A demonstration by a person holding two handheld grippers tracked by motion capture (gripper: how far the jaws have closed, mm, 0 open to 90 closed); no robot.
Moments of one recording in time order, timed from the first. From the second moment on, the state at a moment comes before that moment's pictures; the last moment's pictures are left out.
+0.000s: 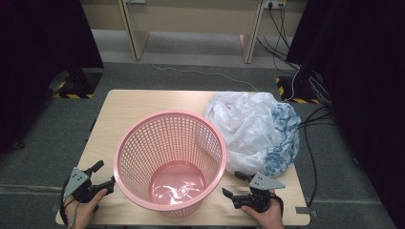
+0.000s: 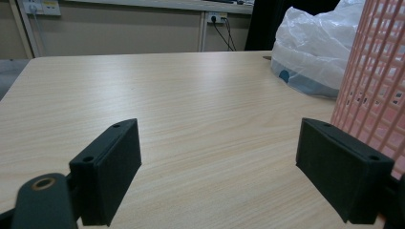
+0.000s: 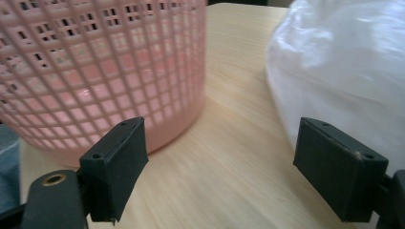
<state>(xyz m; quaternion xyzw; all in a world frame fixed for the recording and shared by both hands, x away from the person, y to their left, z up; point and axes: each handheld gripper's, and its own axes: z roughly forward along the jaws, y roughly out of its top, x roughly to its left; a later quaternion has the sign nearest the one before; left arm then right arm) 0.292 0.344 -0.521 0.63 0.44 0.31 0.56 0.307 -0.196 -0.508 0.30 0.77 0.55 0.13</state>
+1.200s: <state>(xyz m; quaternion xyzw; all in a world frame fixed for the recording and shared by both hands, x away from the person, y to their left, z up) 0.291 0.348 -0.521 0.62 0.46 0.34 0.54 0.317 -0.108 -0.493 0.21 0.80 0.56 0.08</state>
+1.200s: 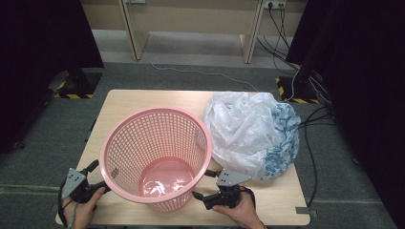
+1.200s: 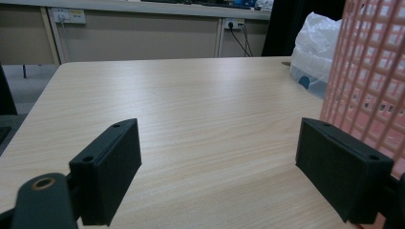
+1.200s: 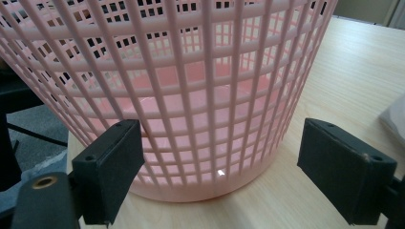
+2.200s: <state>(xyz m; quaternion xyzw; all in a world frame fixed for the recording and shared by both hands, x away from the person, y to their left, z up) 0.294 0.349 -0.521 0.61 0.47 0.33 0.54 0.338 -0.146 -0.458 0.27 0.76 0.57 0.15</state>
